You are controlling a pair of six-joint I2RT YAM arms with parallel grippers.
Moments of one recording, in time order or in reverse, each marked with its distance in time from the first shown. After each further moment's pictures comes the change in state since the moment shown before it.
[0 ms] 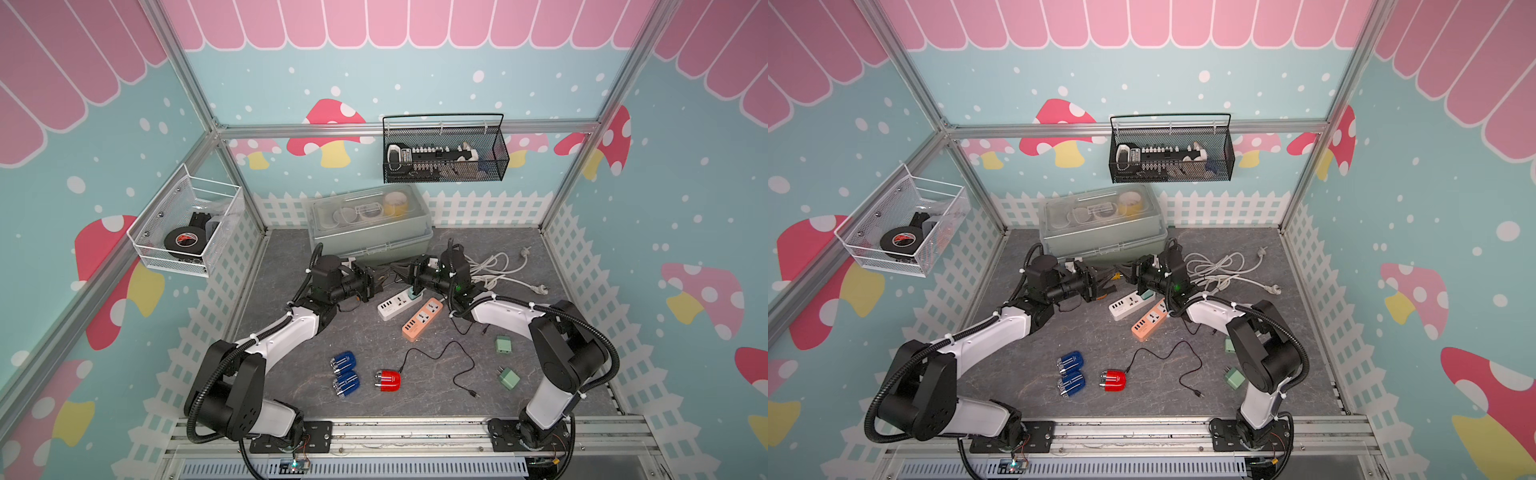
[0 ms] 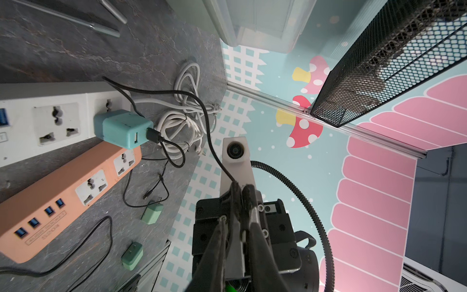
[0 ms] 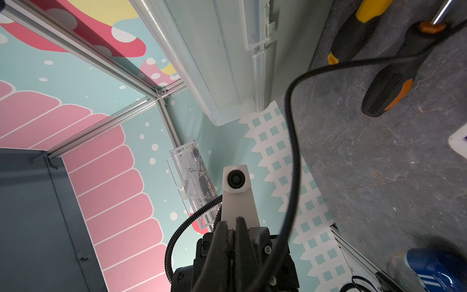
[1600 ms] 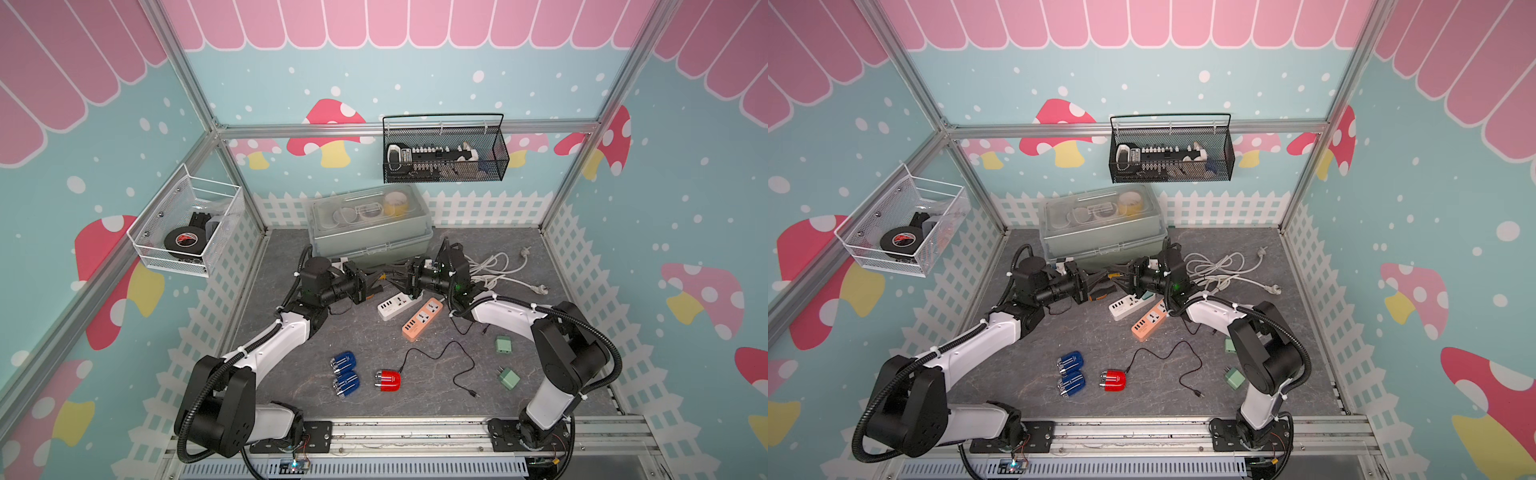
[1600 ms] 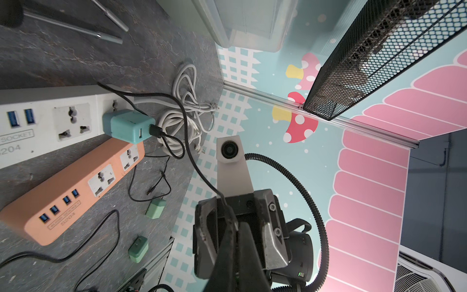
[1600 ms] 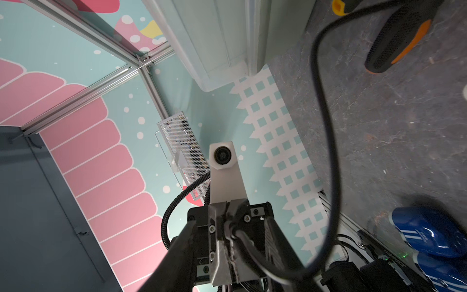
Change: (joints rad) left arm 0.056 -0.093 -0.045 -0.041 0.053 0.039; right arm 0.006 -0.005 0.013 -0.035 -0.146 -0.005
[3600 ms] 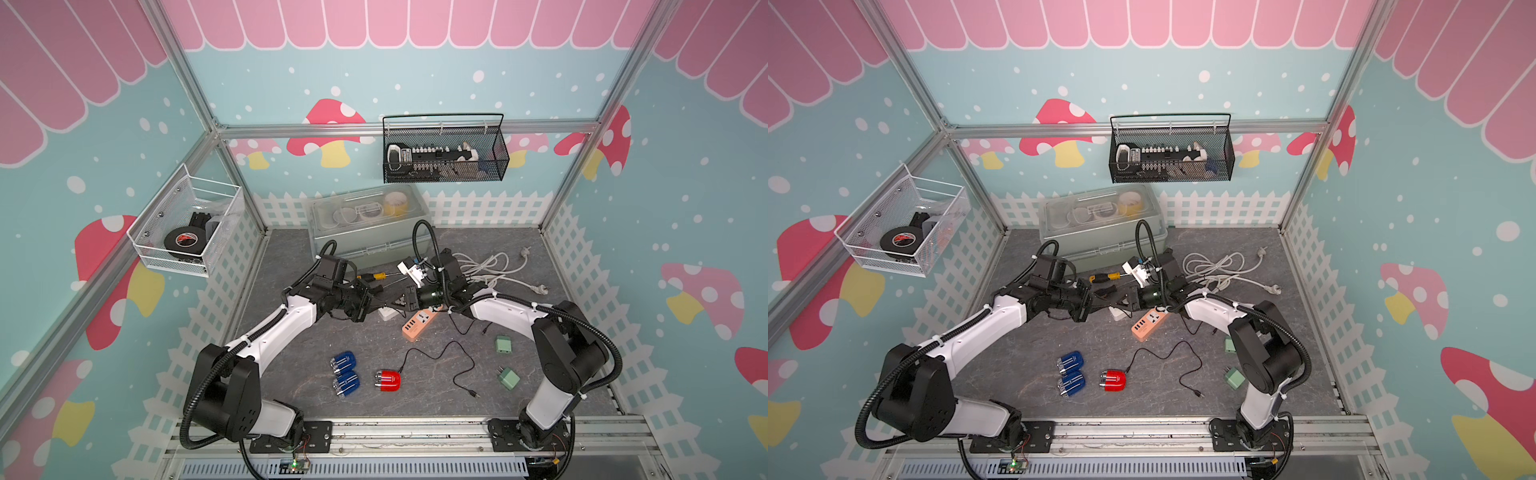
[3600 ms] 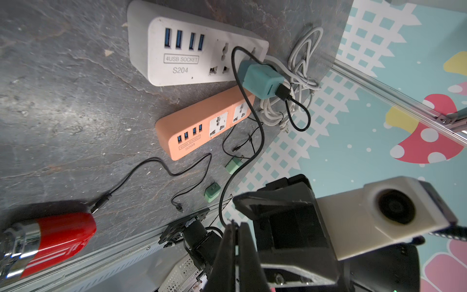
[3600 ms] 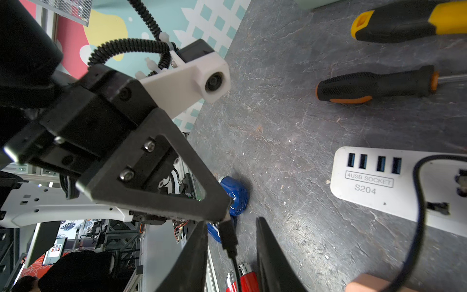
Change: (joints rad) left arm -0.038 0.076 0.208 -0.740 0.060 0.225; right arm -0.004 -0.007 0.027 -0.473 -0.234 -1.360
